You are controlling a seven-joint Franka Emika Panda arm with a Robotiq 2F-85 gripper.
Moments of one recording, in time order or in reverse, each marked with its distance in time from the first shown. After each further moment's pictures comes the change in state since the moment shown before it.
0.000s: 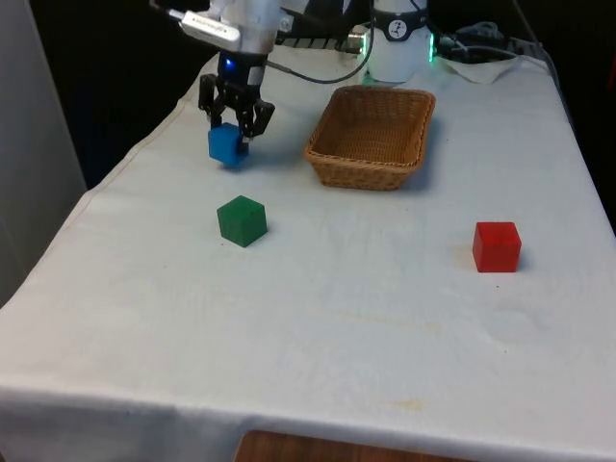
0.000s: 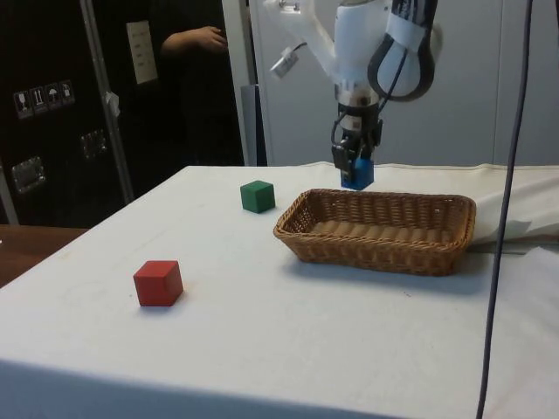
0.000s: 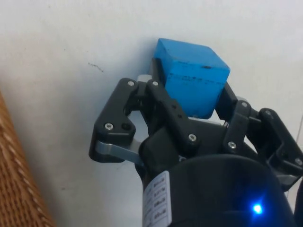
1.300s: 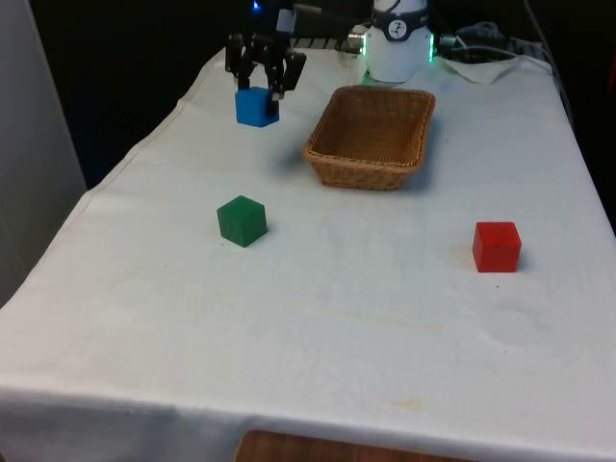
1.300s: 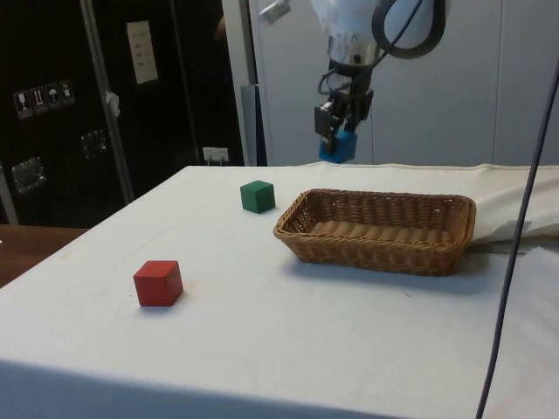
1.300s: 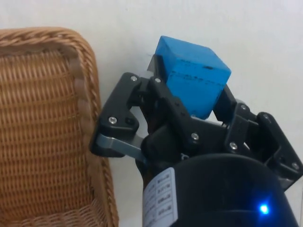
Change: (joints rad) arm 0.026 -0.304 0.060 -0.113 0.000 -0.074 0.082
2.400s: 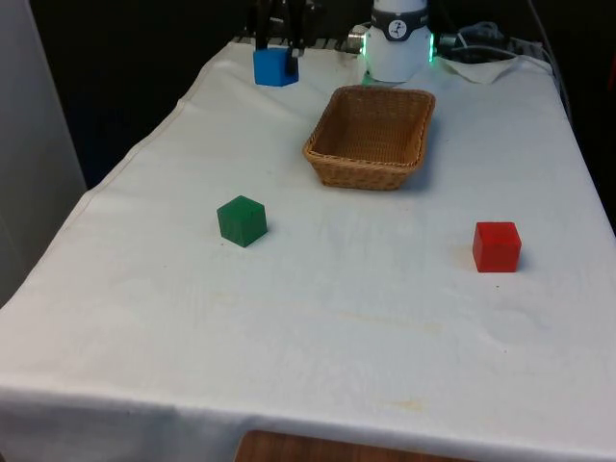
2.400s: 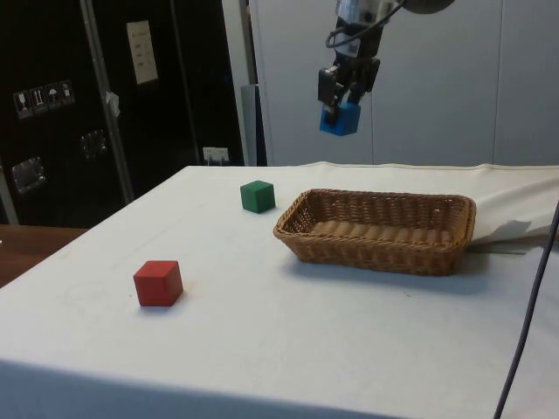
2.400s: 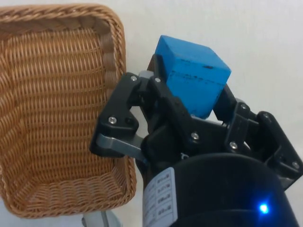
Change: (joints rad) arm 0.000 -0.264 0.038 -0.078 -0.002 -0.152 -0.003
